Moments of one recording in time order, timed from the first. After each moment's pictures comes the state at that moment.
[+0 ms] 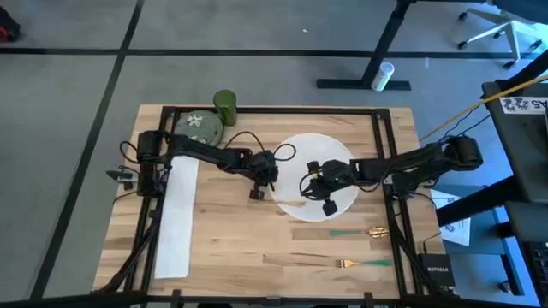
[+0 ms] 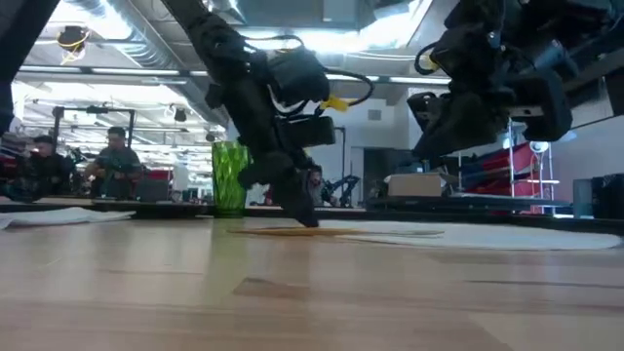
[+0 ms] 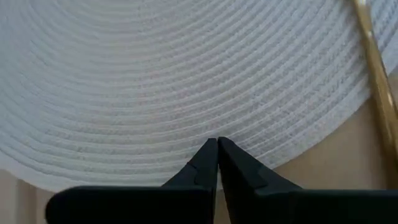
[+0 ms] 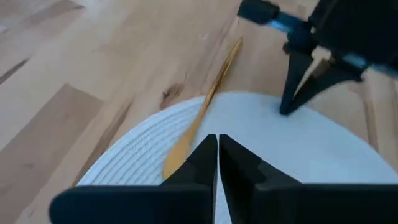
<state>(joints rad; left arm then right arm) 0.11 1.93 1.09 -0.23 -0.01 0.27 0.03 1.34 0.55 0.10 -0.15 -0.36</state>
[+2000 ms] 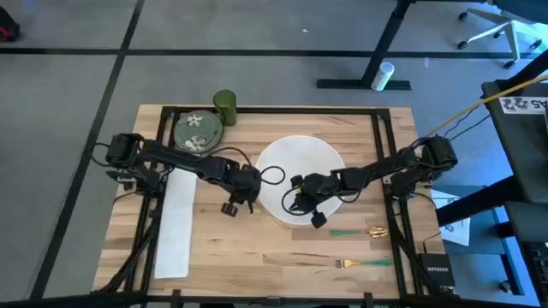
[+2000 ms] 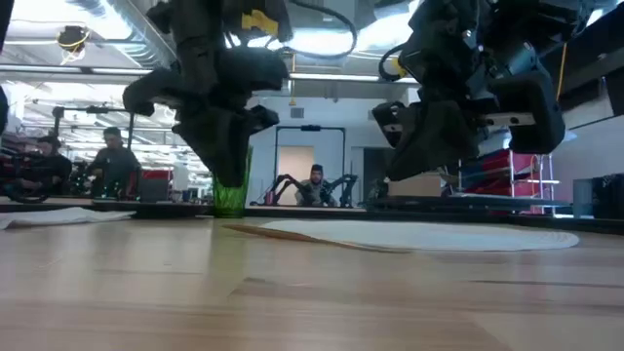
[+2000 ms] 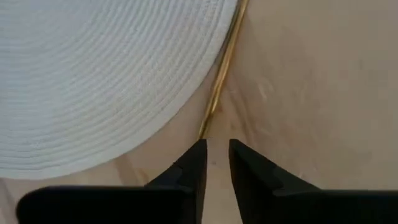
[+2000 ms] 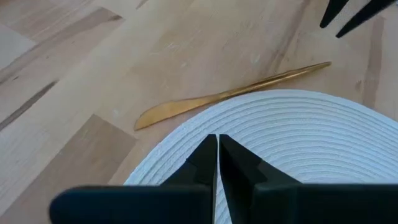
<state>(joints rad) -0.05 1.69 1.09 -0.63 0.00 0.40 0.13 1.61 0.71 0.16 -0.21 -0.36</state>
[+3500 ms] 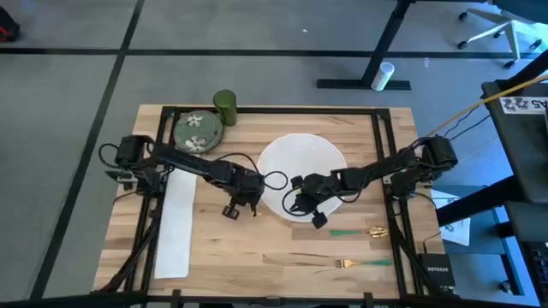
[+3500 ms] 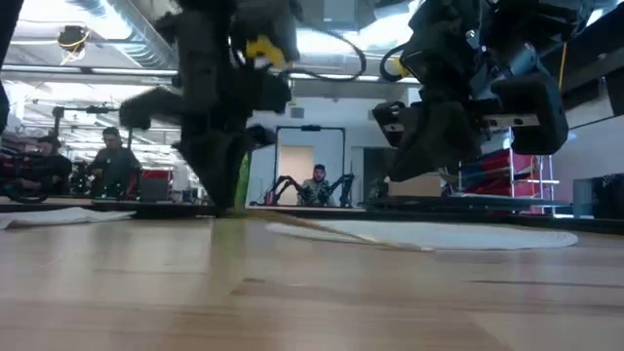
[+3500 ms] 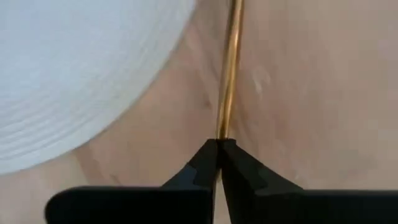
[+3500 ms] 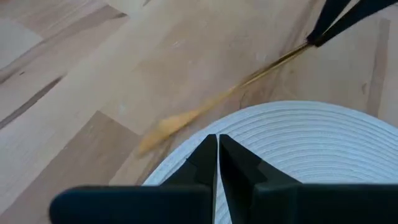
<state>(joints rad) -0.08 1.74 1.12 -0.67 -0.01 0.30 0.13 1.61 0.71 0.16 -0.21 -0.37</state>
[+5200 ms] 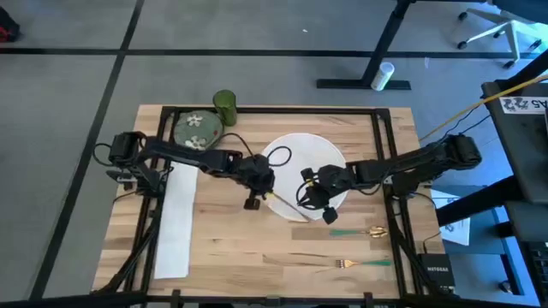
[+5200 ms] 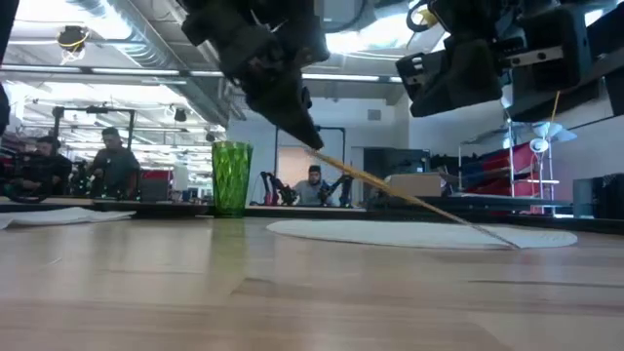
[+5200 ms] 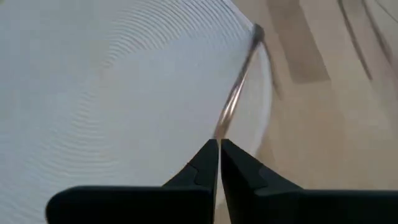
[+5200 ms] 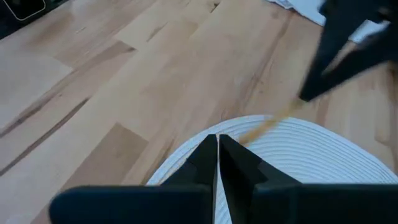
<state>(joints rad) 0.03 1.69 1.12 -0.26 0.07 0.15 0.13 1.35 0.71 -0.04 -0.19 -0.37</state>
